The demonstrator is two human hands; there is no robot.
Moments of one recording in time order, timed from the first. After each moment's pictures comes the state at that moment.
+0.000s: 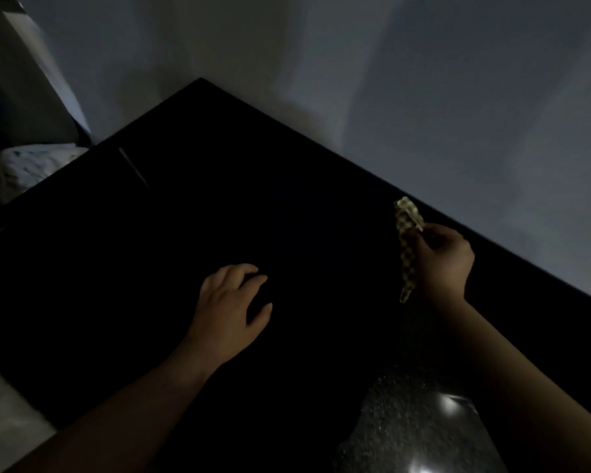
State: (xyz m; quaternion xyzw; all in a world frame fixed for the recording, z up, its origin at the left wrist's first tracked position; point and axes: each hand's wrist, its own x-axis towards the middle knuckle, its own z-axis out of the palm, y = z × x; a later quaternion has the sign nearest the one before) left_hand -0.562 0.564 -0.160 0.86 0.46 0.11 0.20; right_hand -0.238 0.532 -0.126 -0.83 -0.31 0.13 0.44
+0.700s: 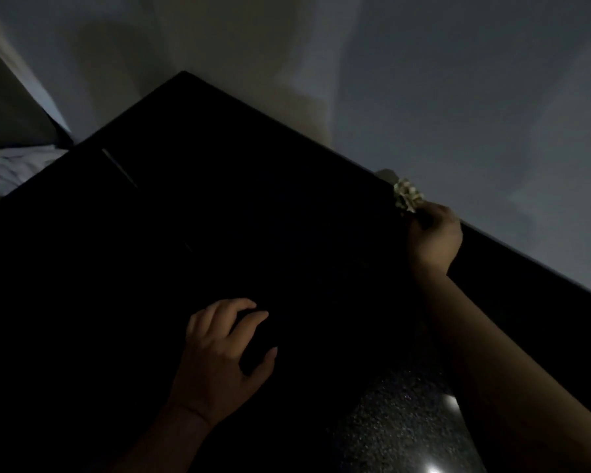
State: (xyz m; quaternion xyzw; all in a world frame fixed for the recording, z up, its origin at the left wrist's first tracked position) left_hand -0.561 0.575 -0.187 0.85 0.44 0.23 0.18; right_hand -0.223 0.623 -0.169 -0.87 -0.36 0.02 0.34
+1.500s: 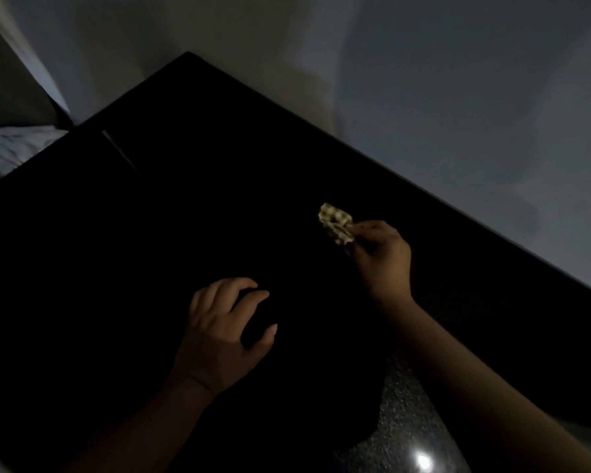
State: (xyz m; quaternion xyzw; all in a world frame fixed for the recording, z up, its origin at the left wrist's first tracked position) left_hand -0.559 0.573 -0.179 0.85 0.45 0.20 0.19; right_hand -0.296 0.586 -0.169 -0.74 -0.53 0.15 0.38
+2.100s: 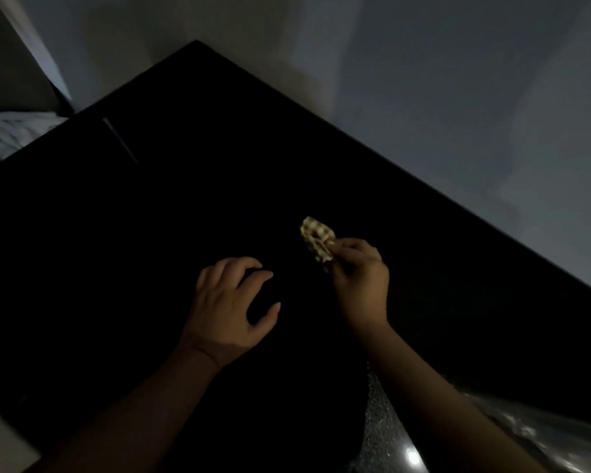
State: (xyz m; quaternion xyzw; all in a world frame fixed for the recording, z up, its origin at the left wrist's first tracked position) left_hand -0.559 0.573 -0.177 0.85 0.46 0.17 0.18; right_hand -0.349 0.545 -0.169 -0.74 -0.52 0.16 0.39
